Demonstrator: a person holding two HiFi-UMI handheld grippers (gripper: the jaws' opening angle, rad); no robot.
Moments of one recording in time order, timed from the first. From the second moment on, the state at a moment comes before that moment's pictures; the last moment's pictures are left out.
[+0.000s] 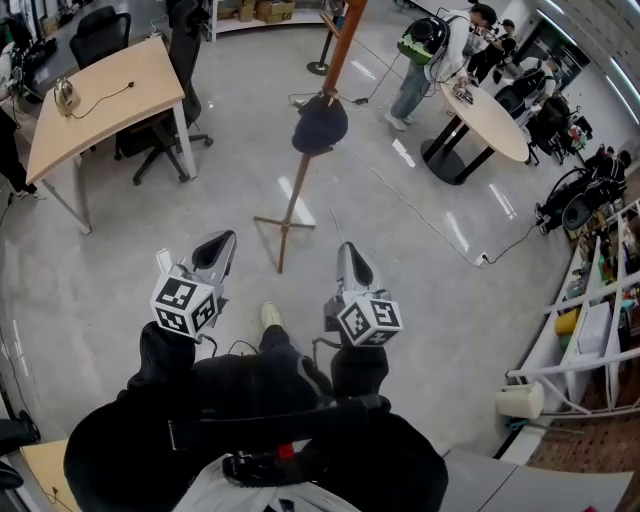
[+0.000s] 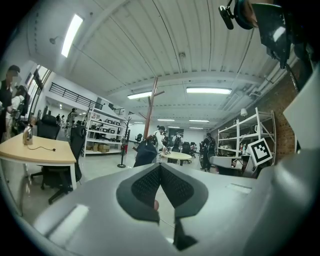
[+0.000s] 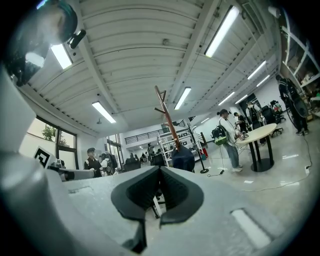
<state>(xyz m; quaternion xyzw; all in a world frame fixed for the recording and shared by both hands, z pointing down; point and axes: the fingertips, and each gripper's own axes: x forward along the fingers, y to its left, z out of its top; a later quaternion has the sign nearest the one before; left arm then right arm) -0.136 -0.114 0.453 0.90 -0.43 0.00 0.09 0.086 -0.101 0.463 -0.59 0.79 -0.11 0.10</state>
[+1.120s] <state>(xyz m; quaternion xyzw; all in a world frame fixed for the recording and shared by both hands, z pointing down) -0.128 -0.116 0.450 0.89 -0.44 0.00 0.08 0.084 -0.105 0.462 -0.57 0.81 -0.11 0.09</state>
